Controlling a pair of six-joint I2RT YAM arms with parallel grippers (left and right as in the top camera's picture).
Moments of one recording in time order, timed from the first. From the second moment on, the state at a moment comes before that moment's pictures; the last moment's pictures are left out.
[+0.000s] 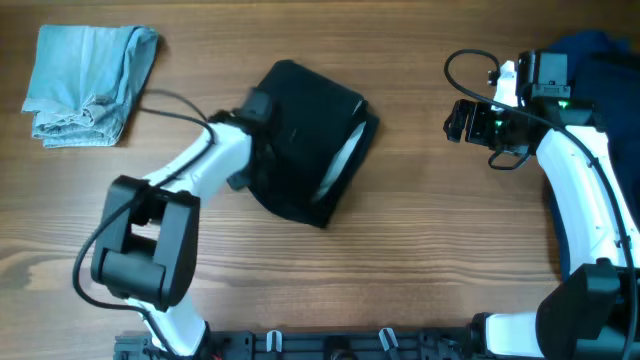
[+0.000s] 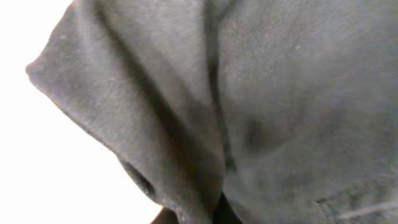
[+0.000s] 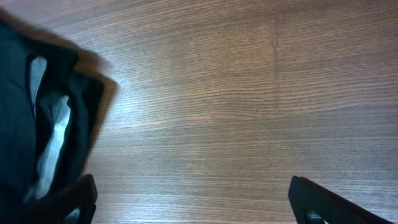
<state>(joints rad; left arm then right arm) -0.32 1.89 1.21 -0.78 -0.16 -0.79 -0.07 1.58 1.27 -0.87 -0.17 0.13</state>
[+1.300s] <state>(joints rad) -0.07 1.89 1.43 -0.81 0.06 -0.78 -0.07 1.58 1.27 -0.87 -0.17 0.13</state>
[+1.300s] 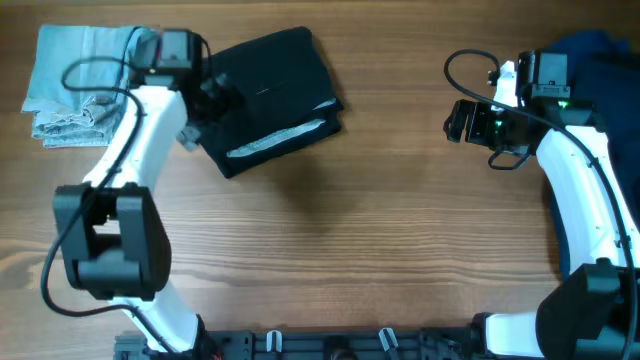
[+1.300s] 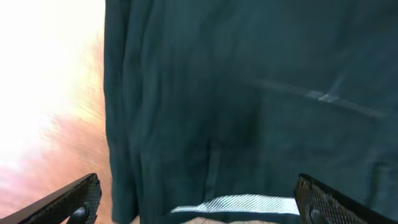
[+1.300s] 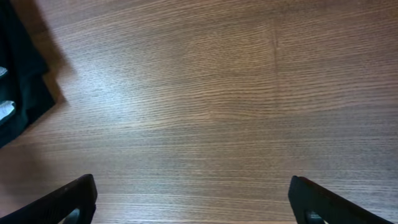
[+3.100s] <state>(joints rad) -0.03 1.91 1.56 -0.35 -0.25 0.07 -0.07 1.58 1.27 -0.87 -0.17 0.13</state>
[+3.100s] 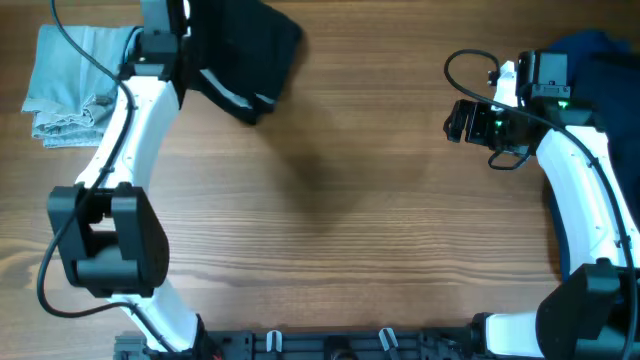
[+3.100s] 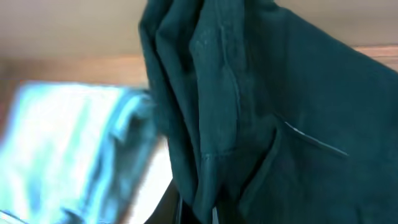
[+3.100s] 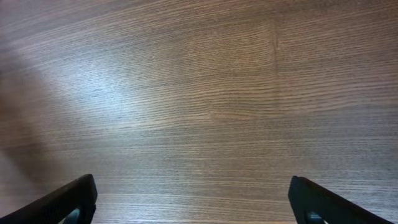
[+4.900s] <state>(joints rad) 0.56 2.10 1.62 -0.17 -0.26 0.05 -0.07 1.58 1.27 -0.87 -0.17 0.13</state>
